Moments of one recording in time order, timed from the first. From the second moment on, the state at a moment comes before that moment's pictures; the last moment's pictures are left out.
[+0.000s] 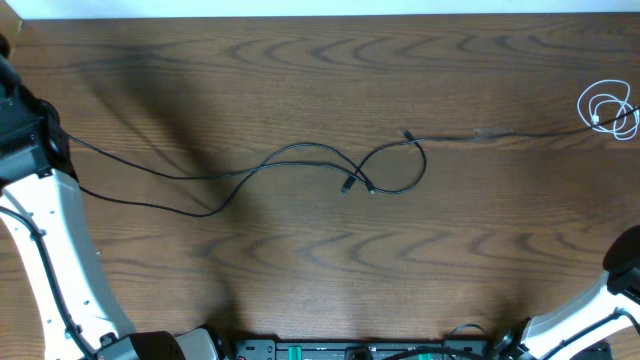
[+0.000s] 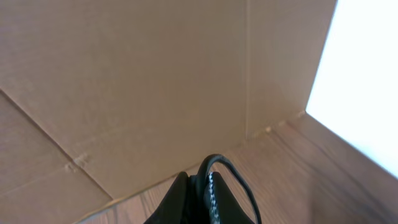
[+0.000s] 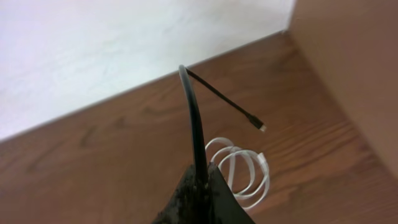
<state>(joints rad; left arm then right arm) 0.46 1.45 1.52 -0.45 -0.62 -0.11 -0.61 1.99 2.22 -0.94 -0.32 -0.05</state>
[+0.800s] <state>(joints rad) 0.42 1.45 1.52 -0.55 -0.57 -0.12 -0.64 2.19 2.19 -0.87 -0.17 -0.03</state>
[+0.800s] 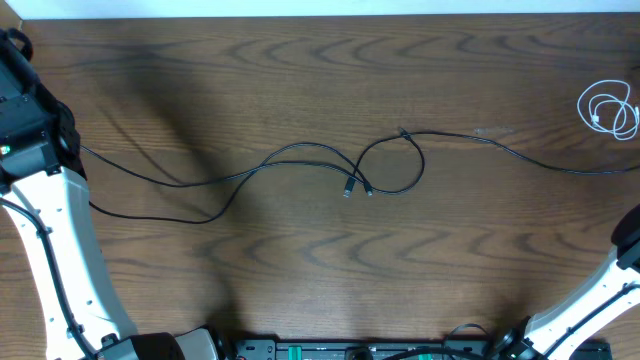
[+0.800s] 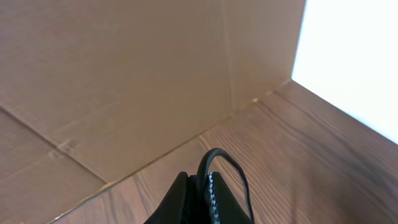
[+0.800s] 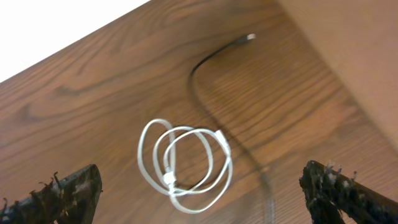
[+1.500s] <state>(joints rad) 0.37 1.45 1.51 -0.95 0.14 -0.17 -0.18 2.13 2.19 -1.22 -0.40 -0.11</state>
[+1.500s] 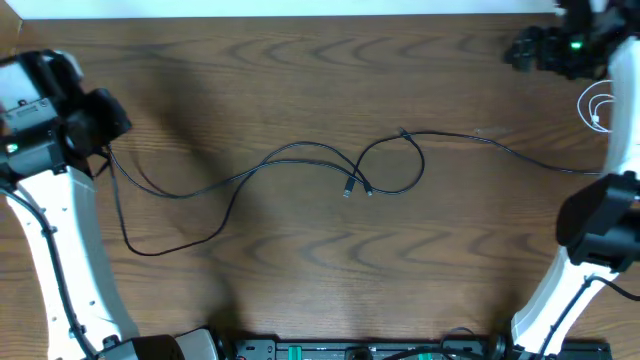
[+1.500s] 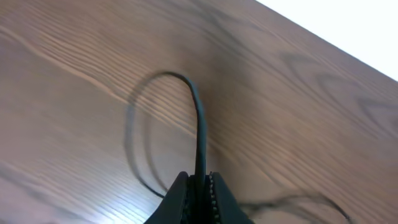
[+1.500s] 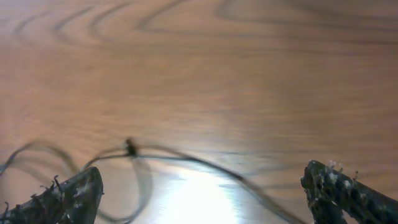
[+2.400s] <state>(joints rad) -0.11 1.66 1.35 -0.89 0.05 -0.61 0.33 2.12 1.70 -0.90 -0.33 0.63</state>
